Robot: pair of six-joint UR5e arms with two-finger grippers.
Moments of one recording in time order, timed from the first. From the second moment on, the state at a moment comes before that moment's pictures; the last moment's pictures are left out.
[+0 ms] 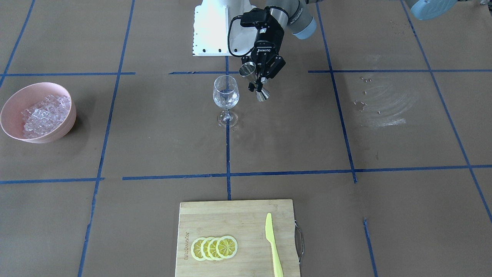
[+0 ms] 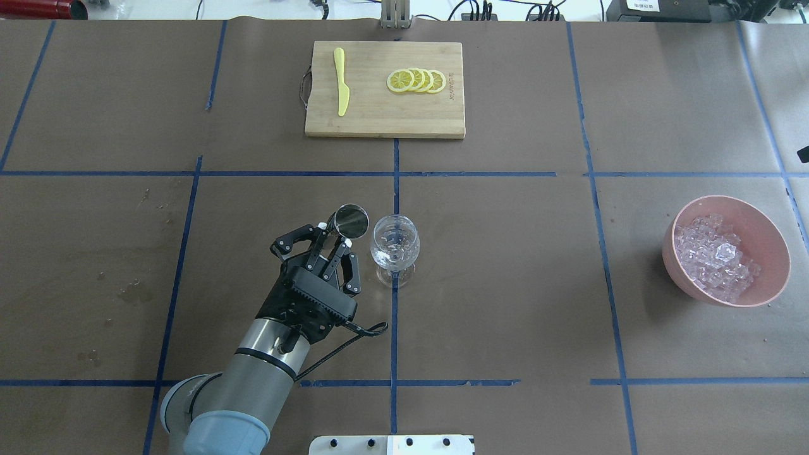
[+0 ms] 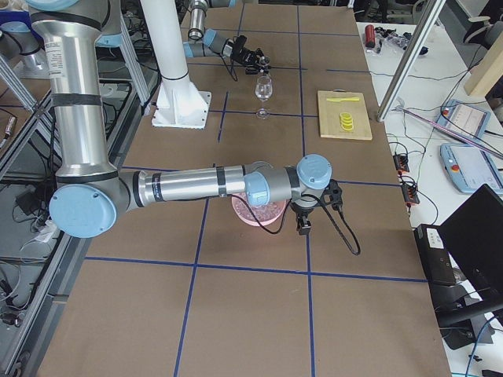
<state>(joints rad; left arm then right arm) -0.10 -2.01 -1.73 -2.58 -0.53 -0.18 1.43 -1.50 1.63 -1.48 2.49 0.07</state>
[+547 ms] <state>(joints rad) -0.10 -2.04 -1.73 -2.49 -0.55 -0.04 1.43 -1.50 1.63 -1.48 2.49 0.07</state>
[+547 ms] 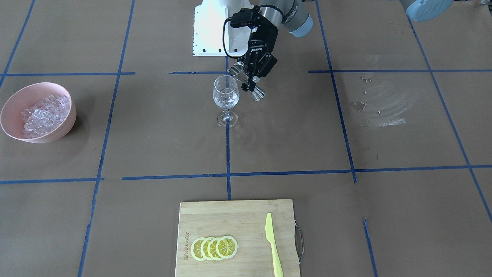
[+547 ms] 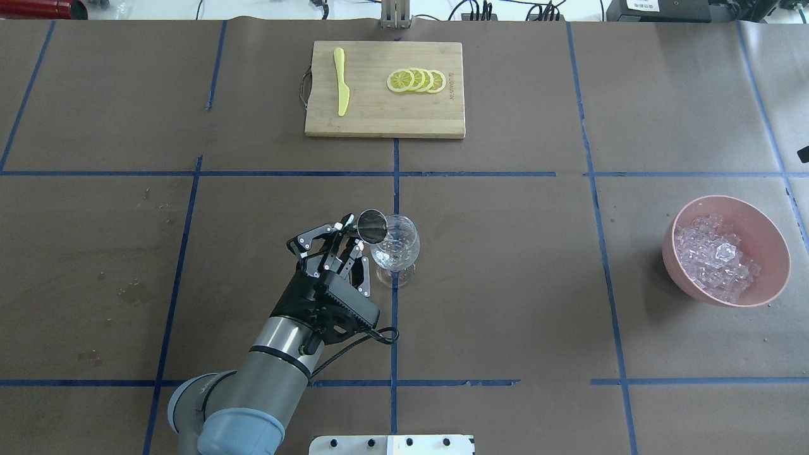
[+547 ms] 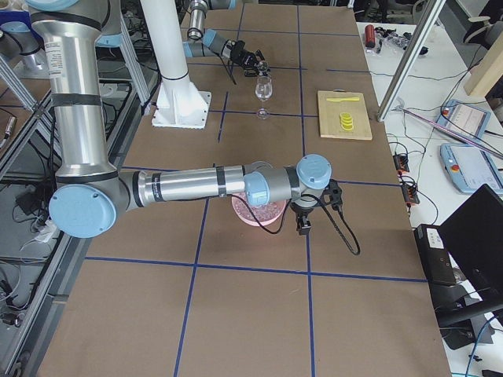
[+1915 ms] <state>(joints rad) -0.13 -2.07 -1.78 -2.35 -0.55 0.38 1.43 -1.50 1.63 -1.49 2.49 0.07</state>
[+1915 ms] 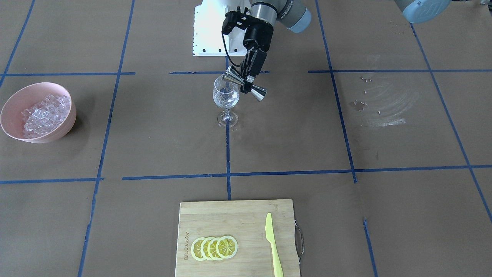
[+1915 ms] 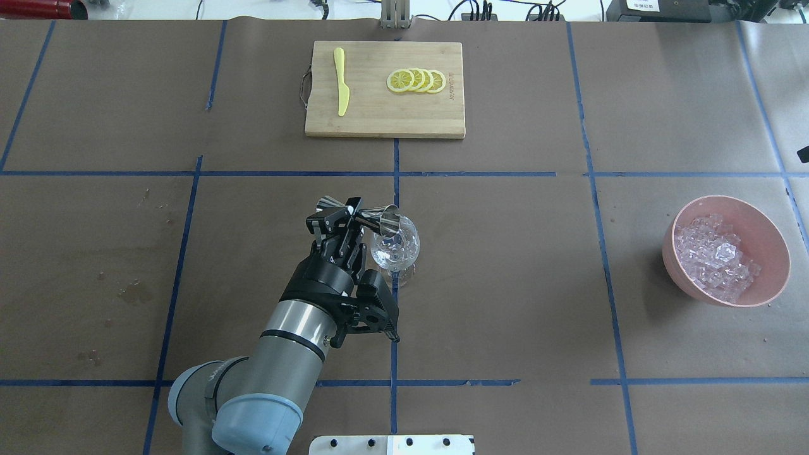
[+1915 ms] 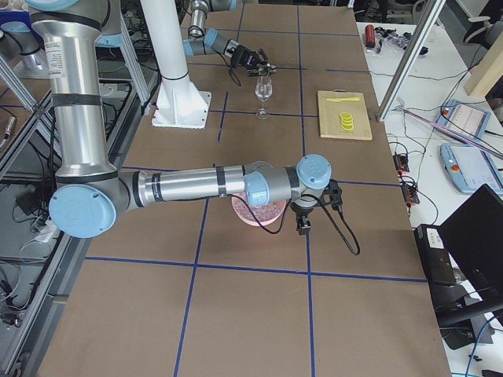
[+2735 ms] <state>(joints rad) -0.17 -2.08 -1.87 -2.14 -0.68 0.52 1.43 -1.50 1.63 -1.48 2.49 0.07</state>
